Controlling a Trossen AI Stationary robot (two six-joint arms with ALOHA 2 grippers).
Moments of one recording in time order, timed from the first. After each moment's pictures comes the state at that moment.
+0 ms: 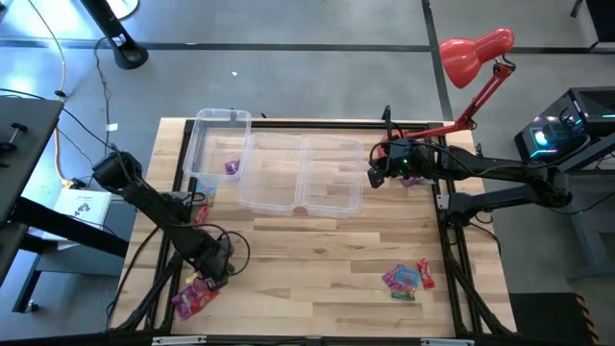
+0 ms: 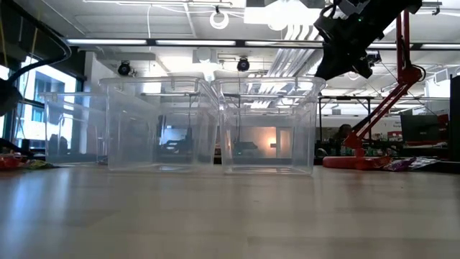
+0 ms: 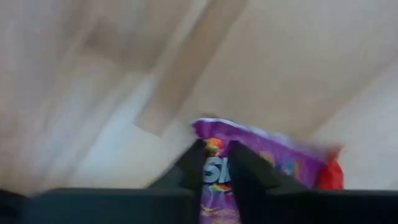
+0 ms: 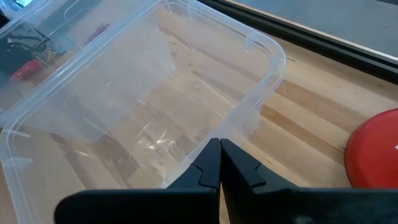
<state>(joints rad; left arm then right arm) -0.74 1.47 0.67 -0.74 0.19 -1.31 -0.24 1.04 0.84 -0.54 0.25 0.58</state>
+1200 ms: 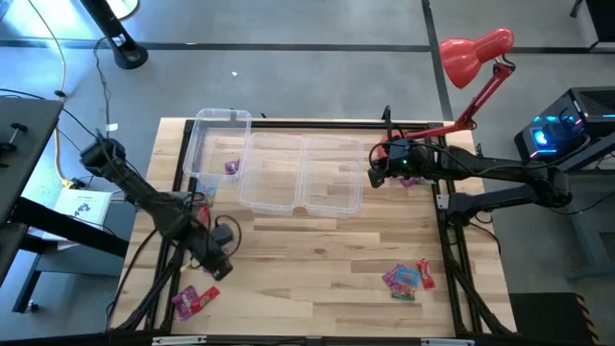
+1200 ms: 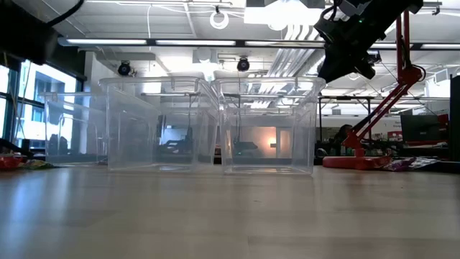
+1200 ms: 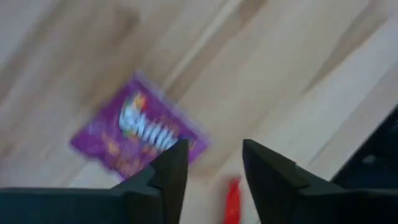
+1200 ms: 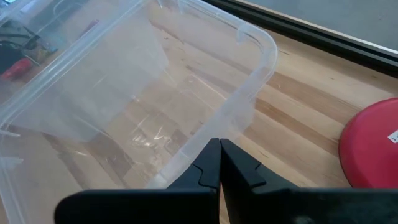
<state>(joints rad) -0.71 1.21 0.70 -0.75 0.00 -1.42 -0.24 1.04 0.84 -0.57 0.26 0.60</state>
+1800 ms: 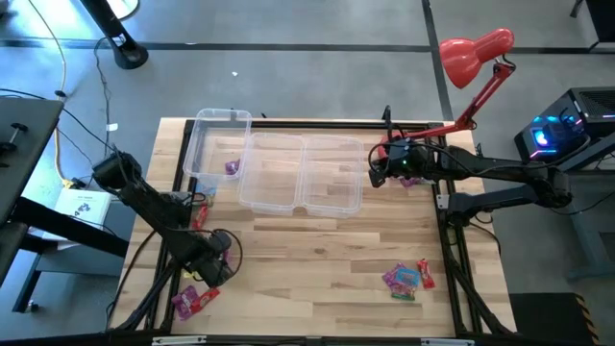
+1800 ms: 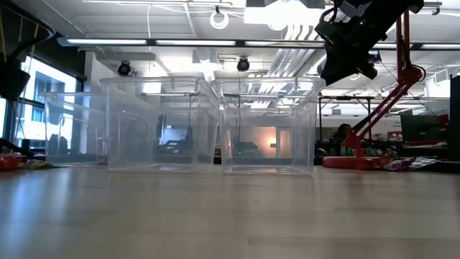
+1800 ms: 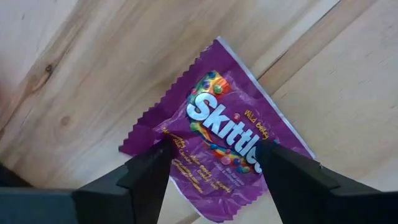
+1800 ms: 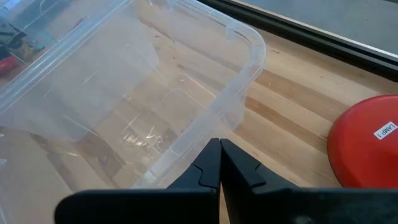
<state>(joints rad) -0.80 1.50 0.71 -0.82 -0.04 -1.56 -0.24 1.04 0.84 -0.59 0.29 0.60</state>
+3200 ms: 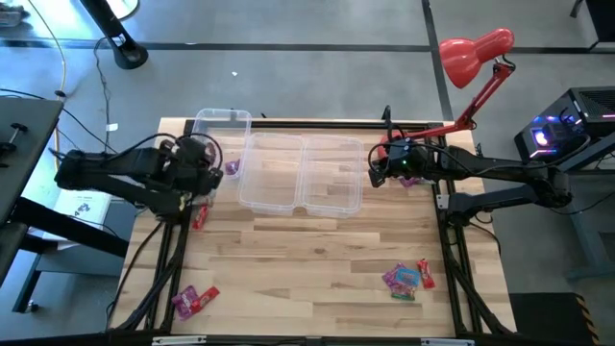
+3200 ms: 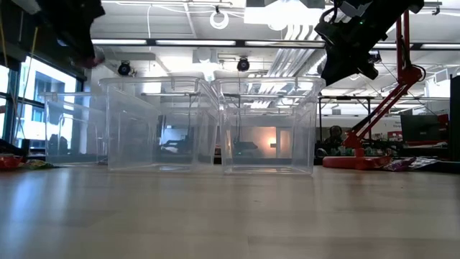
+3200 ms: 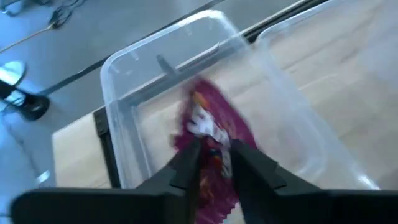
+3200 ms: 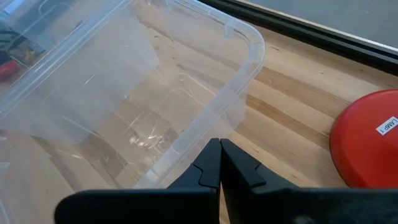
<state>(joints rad) -0.08 0.92 1.04 -1.48 -0.84 -1.01 -0.24 1.04 0.84 -0.59 0.28 0.63</state>
